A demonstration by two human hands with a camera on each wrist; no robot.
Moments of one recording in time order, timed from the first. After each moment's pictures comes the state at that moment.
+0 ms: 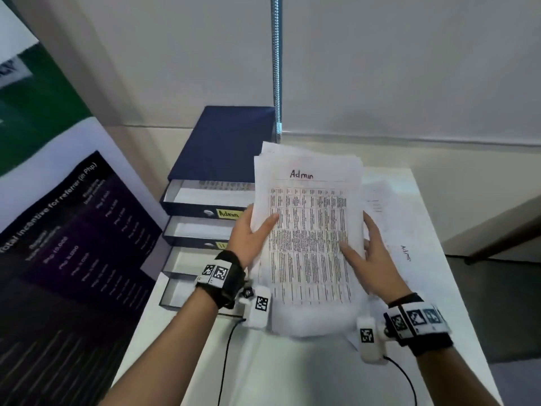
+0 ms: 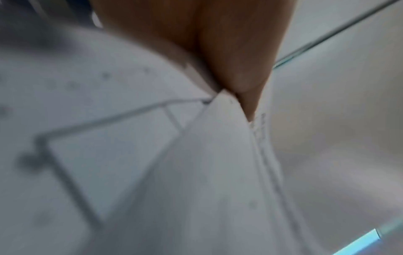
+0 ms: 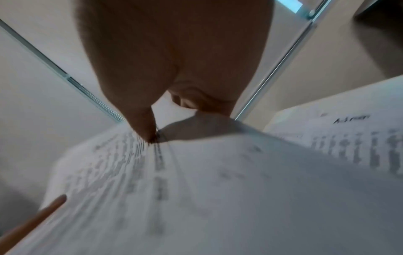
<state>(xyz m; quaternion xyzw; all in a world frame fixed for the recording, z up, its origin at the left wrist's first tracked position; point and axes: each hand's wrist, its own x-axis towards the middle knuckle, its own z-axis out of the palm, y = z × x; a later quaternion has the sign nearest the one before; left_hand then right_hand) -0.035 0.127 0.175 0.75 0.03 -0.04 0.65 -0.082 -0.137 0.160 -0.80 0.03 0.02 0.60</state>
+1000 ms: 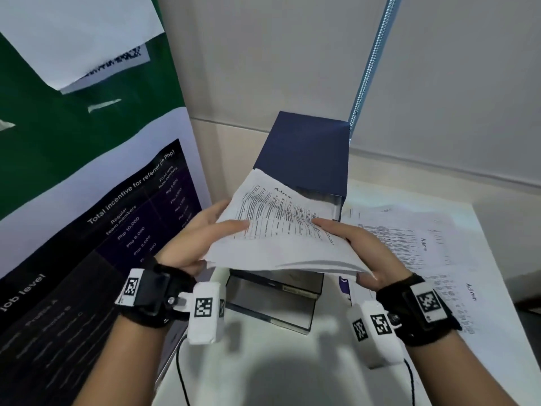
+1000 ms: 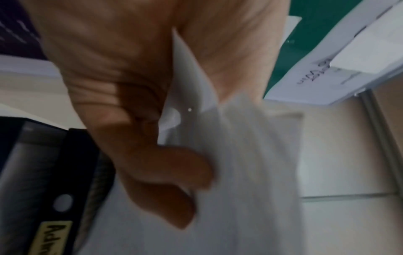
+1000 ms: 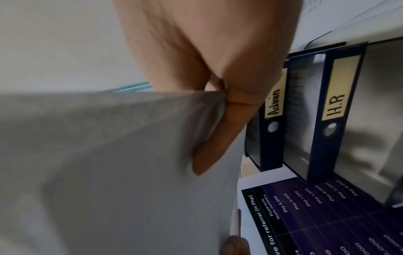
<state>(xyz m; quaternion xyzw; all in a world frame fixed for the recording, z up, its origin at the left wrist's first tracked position) -0.097 0.366 0.264 0.62 0.05 -0.13 0.77 -0.048 0.092 0.249 -0.50 0.11 0.32 0.80</state>
